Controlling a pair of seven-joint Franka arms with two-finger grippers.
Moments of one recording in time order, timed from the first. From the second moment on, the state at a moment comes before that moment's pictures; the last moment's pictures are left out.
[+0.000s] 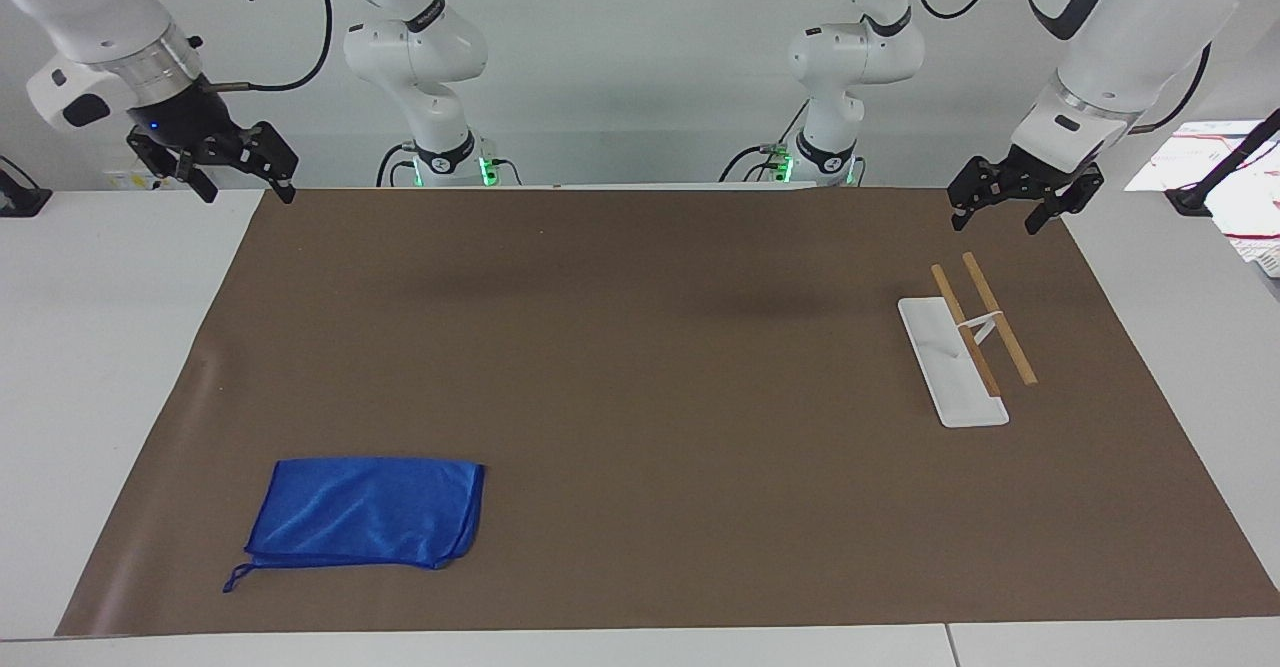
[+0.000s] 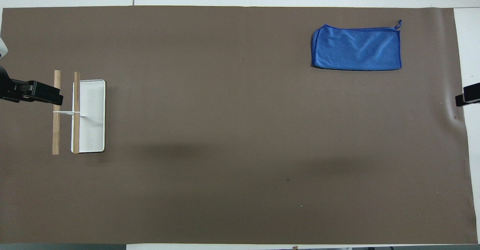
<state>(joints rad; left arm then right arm) -0.05 -0.03 -0.02 -1.63 -0.01 1.57 0.09 0.02 -0.04 -0.16 -1.56 0.02 1.46 -0.07</state>
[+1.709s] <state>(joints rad) -0.05 -0.03 -0.02 -1.63 -0.01 1.57 0.09 0.04 0.50 -0.09 -1.19 0.02 1.83 -0.02</state>
